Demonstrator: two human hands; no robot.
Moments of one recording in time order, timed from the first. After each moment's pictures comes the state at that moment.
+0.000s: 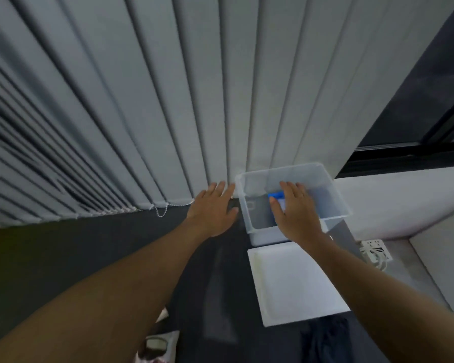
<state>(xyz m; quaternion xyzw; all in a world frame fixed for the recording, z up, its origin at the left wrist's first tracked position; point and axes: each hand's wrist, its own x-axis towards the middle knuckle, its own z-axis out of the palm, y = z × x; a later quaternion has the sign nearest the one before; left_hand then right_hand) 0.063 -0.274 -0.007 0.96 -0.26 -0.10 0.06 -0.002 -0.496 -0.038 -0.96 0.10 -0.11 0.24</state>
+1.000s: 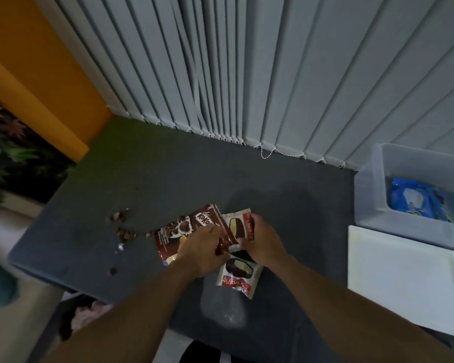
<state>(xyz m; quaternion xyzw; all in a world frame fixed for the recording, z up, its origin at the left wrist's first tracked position) -0.132 -0.013 -0.112 0.96 -0.01 -0.21 0.20 -0.078 -0.195 -0.135 -0.91 -0.05 0.26 0.33</state>
